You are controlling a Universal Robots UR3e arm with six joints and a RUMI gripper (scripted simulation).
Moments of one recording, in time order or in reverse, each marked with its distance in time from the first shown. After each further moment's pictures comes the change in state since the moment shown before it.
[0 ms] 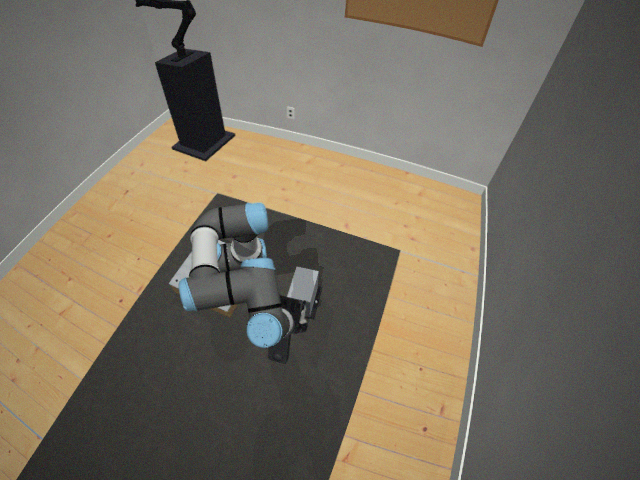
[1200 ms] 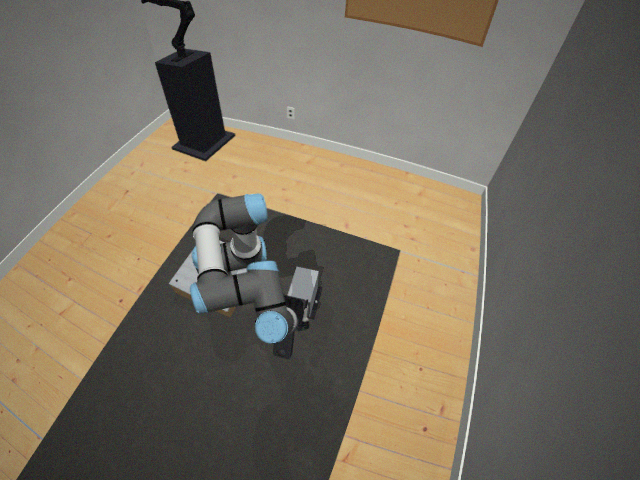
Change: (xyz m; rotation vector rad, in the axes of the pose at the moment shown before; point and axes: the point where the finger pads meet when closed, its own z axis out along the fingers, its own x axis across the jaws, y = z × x) arm 0.000 0.000 0.049 -0.004 0.005 0.000
